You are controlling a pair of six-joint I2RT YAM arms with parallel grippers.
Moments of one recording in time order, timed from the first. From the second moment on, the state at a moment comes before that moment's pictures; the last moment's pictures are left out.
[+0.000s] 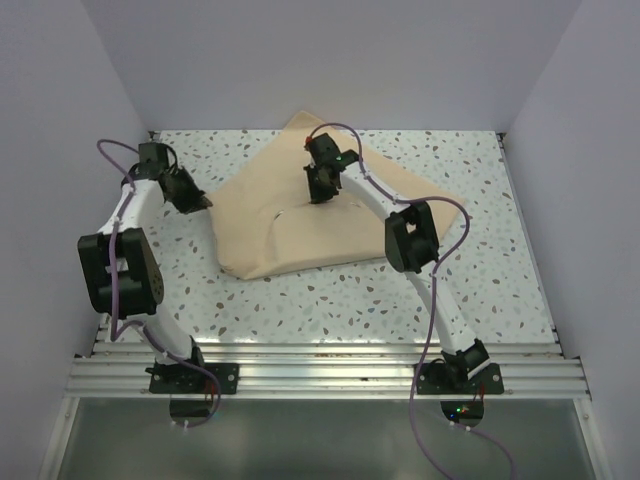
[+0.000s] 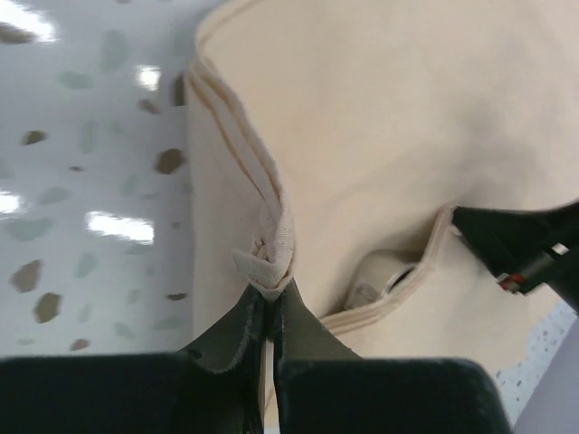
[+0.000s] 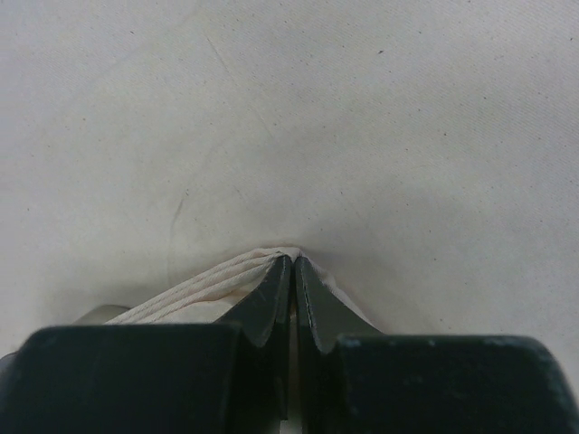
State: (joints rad) left arm 0.21 1.76 1.32 -0.58 0.29 -0.51; right arm 0.56 2.61 2.41 -0.80 -0.01 0.32
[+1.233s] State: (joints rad) left arm -0.39 2.02 1.84 -0.54 0.40 -0.76; right arm 0.51 2.64 2.44 -0.81 -0.18 0.42
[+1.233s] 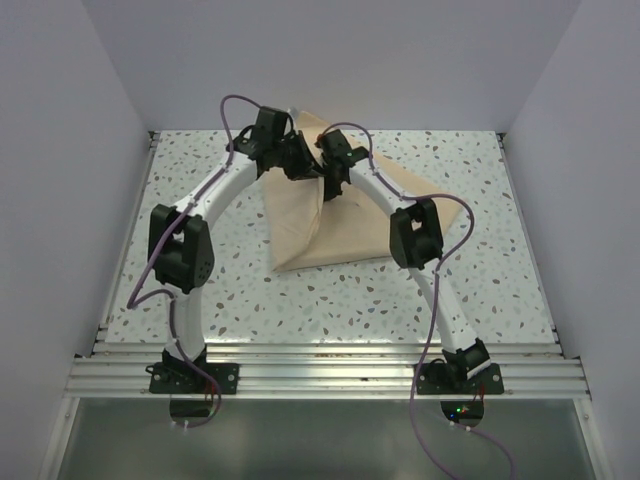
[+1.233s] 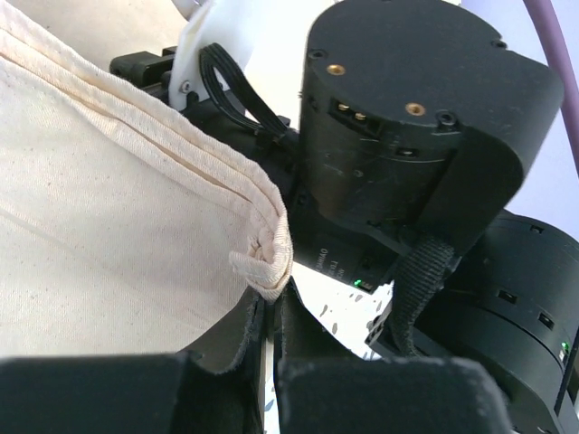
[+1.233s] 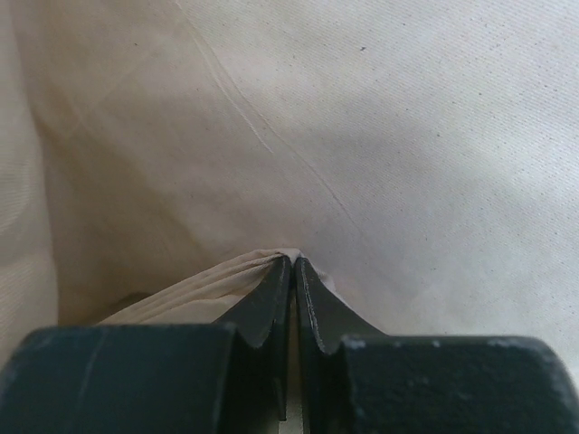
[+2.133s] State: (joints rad) left arm -0.43 2.21 1.96 -0.51 0.45 -0.79; right arm 0.41 2.66 2.38 -0.71 -0.51 0.57
